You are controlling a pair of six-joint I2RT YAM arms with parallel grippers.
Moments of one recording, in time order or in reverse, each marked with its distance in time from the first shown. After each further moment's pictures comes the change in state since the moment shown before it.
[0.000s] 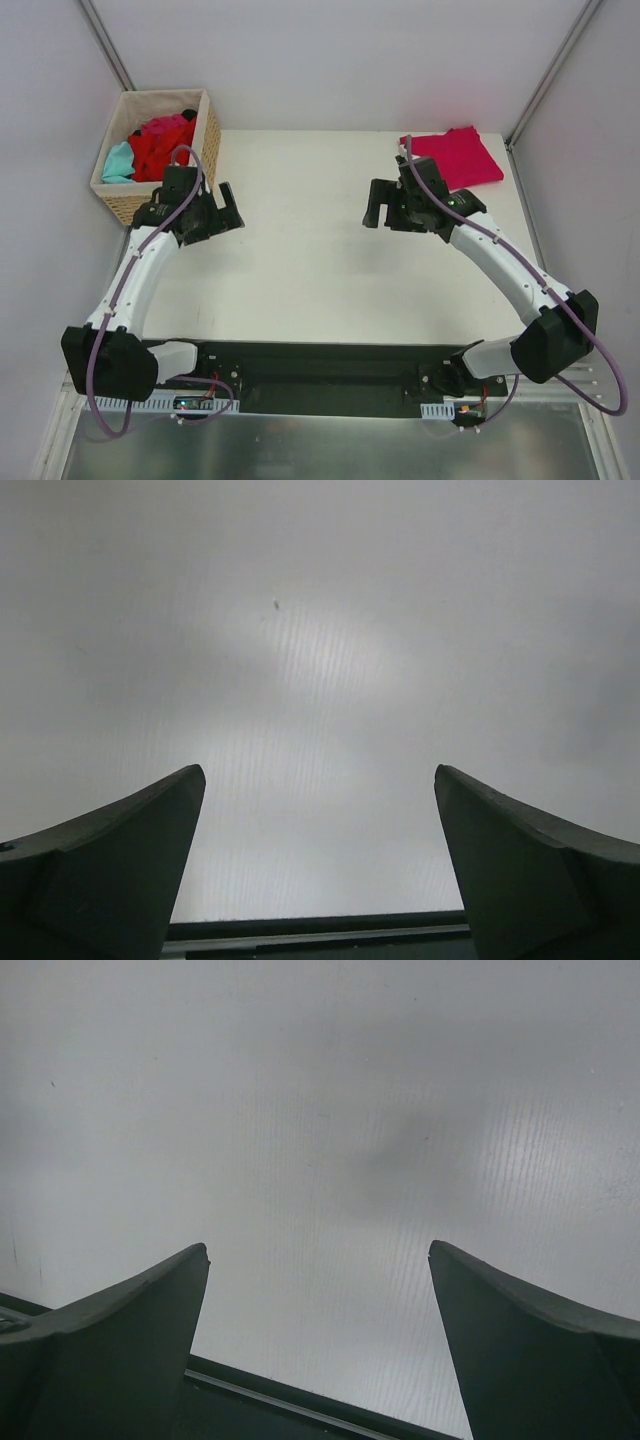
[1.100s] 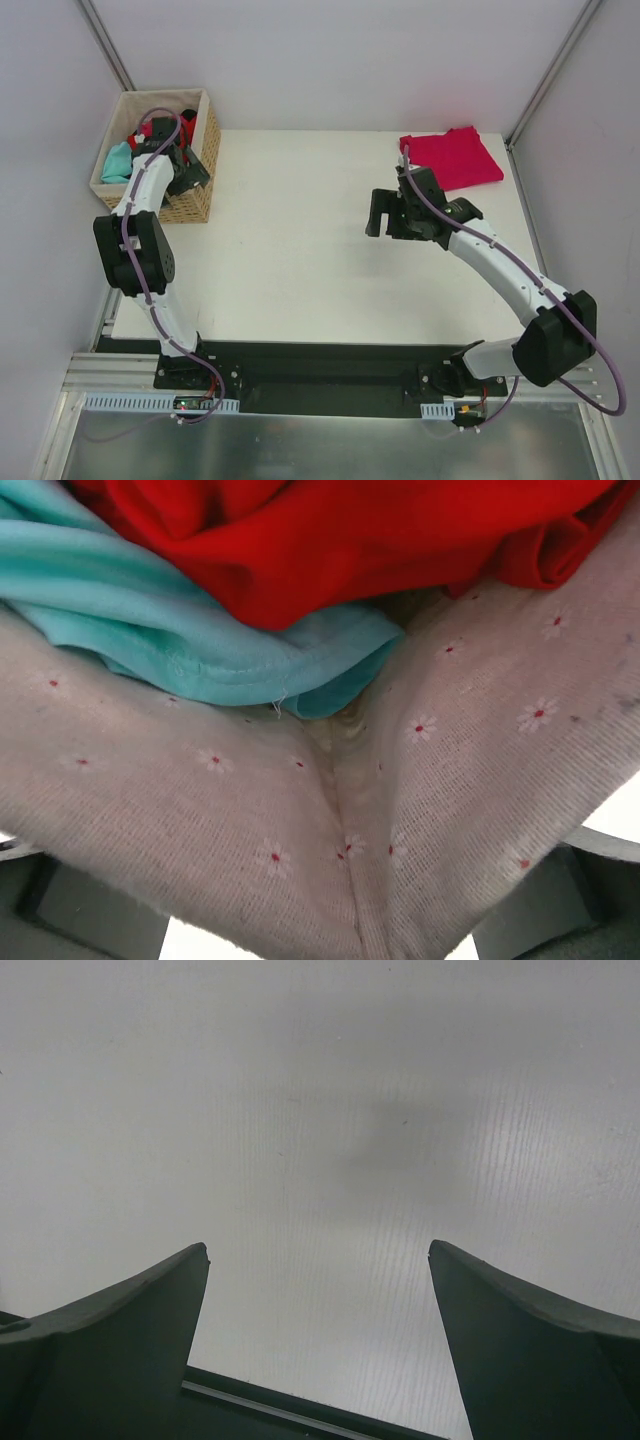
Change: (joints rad) left arm 0.208 0.659 0.489 -0.034 -0.312 -0.093; right arm 0.000 -0.025 -0.097 0.040 0.024 -0.009
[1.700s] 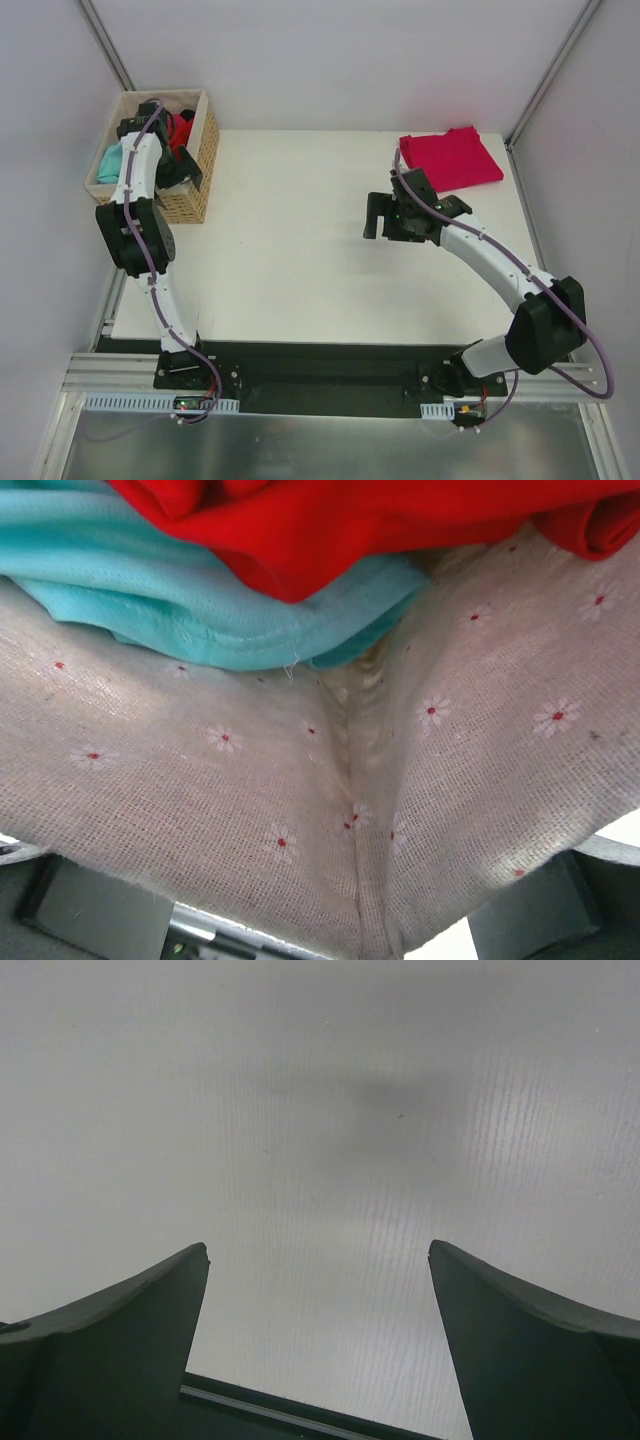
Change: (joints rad) left arm 0.078 0.230 0.411 -0.402 0.082 0.069; right arm 0.000 0.072 0.000 0.008 -0.005 0.000
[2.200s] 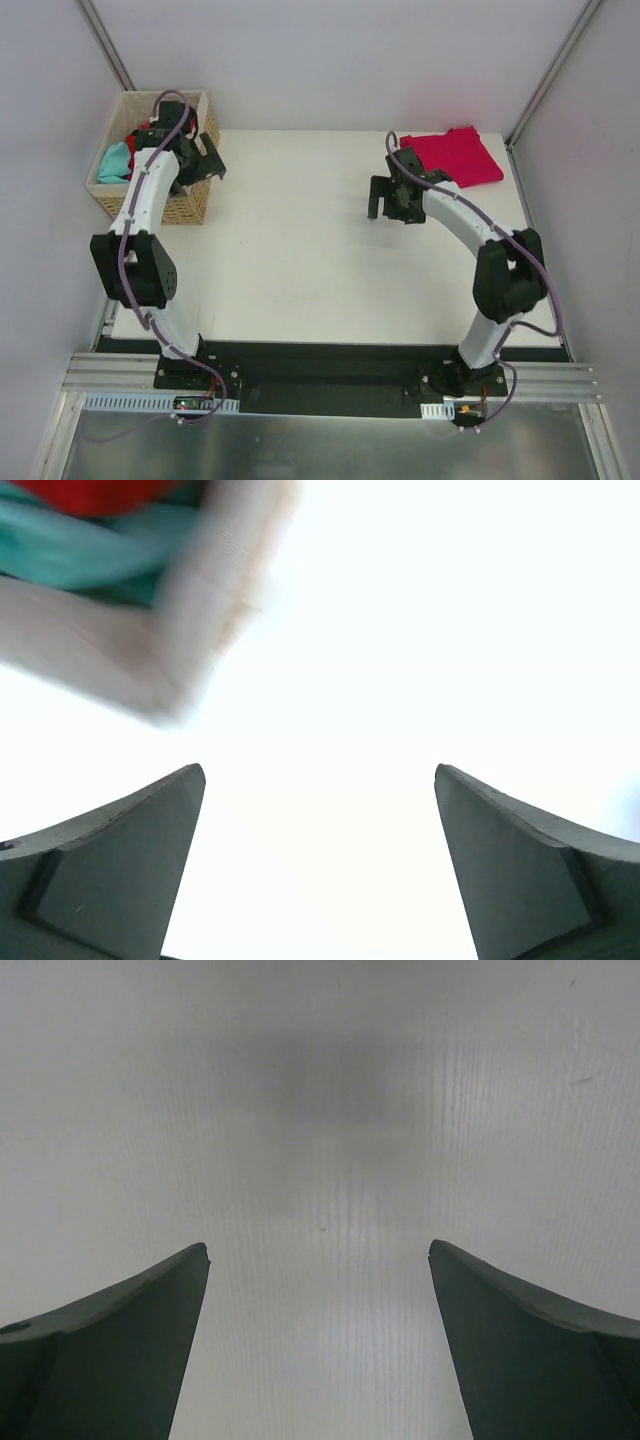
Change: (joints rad) left arm -0.138 -0.276 -0.253 0.204 0.046 -0.017; right arm -0.090 0.282 0.182 -0.014 0.078 -0.047
